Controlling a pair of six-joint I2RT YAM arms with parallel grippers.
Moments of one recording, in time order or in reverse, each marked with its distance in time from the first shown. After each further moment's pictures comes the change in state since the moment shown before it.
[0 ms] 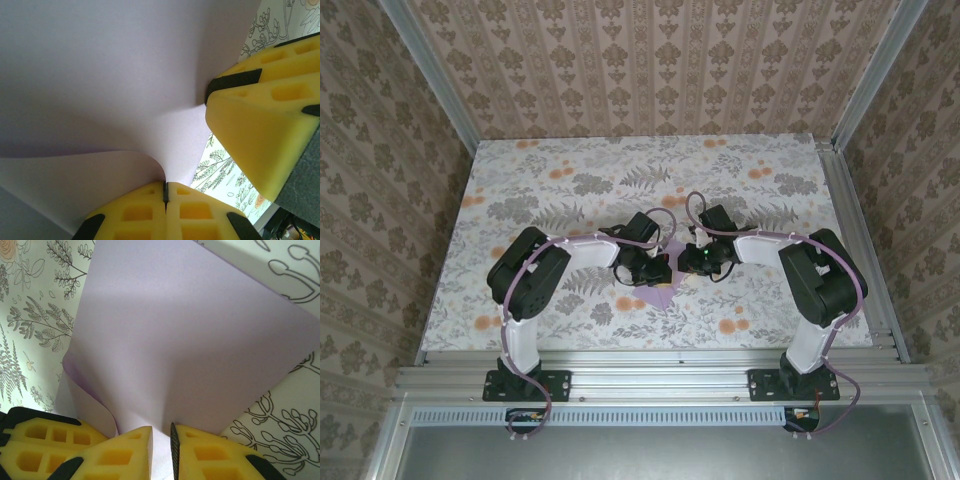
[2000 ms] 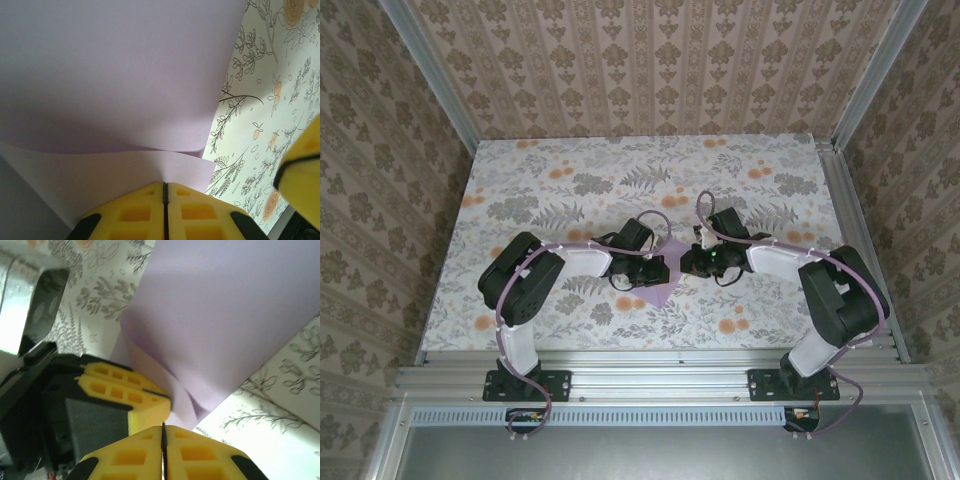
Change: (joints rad) left arm 0.000 -0.064 -0.135 0.196 -0.055 -0.015; right arm -0.011 -0.159 -0.118 0.075 -0.132 0.077
